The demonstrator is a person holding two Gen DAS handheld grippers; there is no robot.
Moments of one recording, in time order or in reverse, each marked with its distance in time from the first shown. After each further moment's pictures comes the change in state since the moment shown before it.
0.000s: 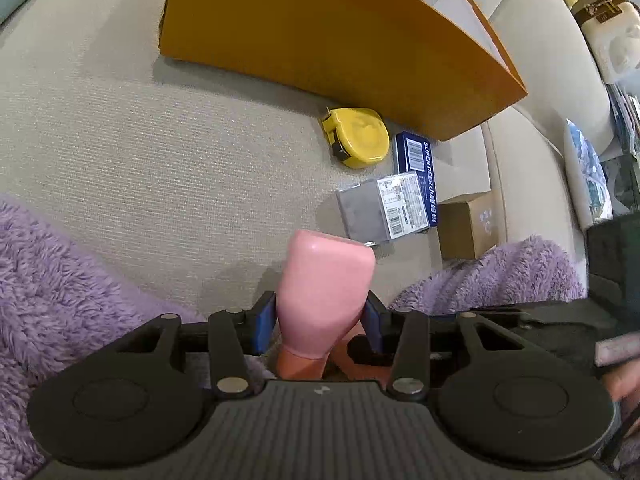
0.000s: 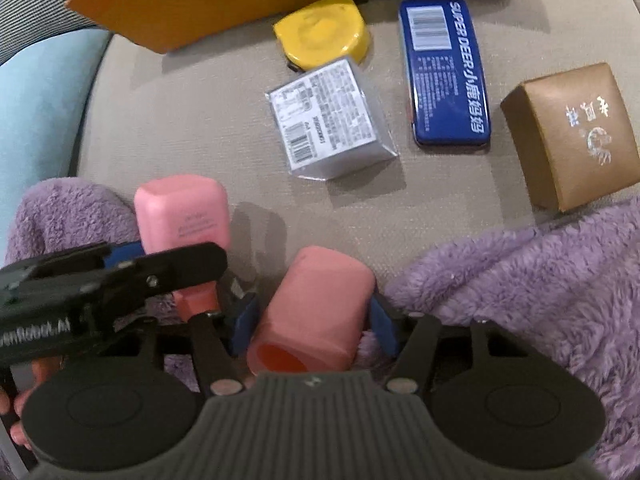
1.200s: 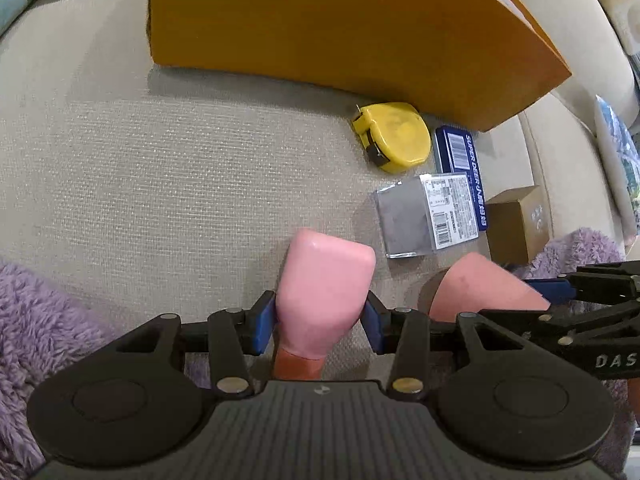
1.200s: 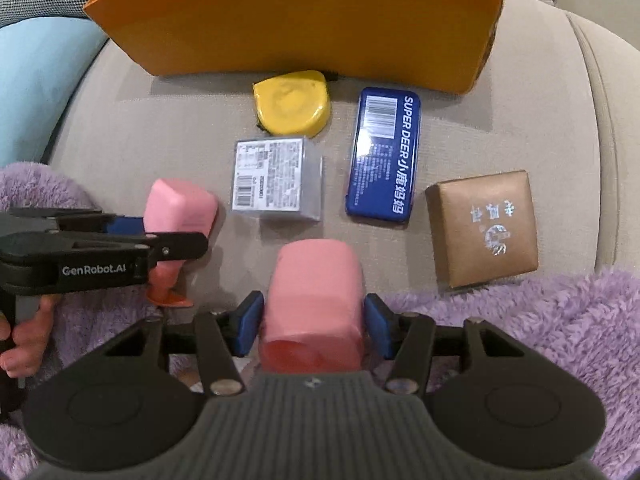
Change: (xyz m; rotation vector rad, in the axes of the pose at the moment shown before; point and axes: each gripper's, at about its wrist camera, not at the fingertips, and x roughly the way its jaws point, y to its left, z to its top) left arm 0.033 0.004 0.010 0.069 0.013 0.107; right arm -0.051 -0.008 0.004 -0.149 -0.089 -0.176
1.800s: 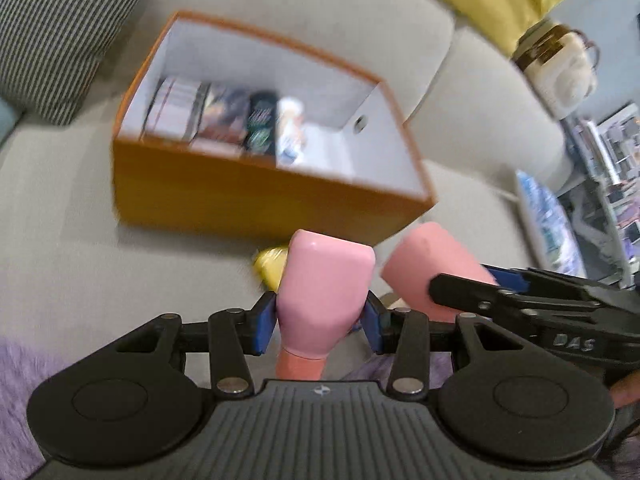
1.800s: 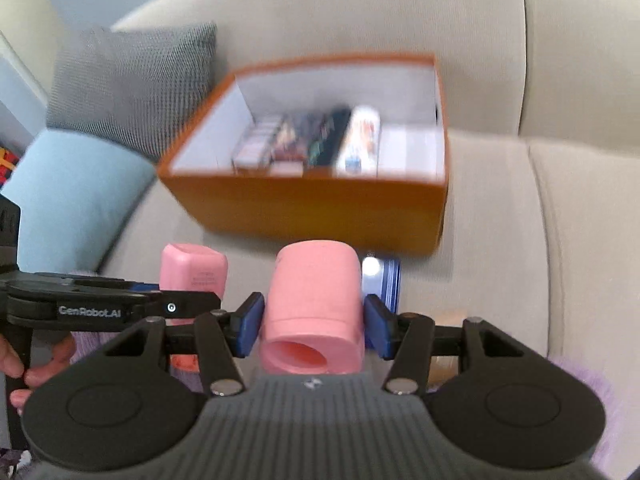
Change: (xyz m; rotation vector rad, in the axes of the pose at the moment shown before) left arm -0.111 -0.043 0.048 0.025 -0.221 -0.160; right arm -0.114 0.006 0.020 -0.019 -0.427 0.036
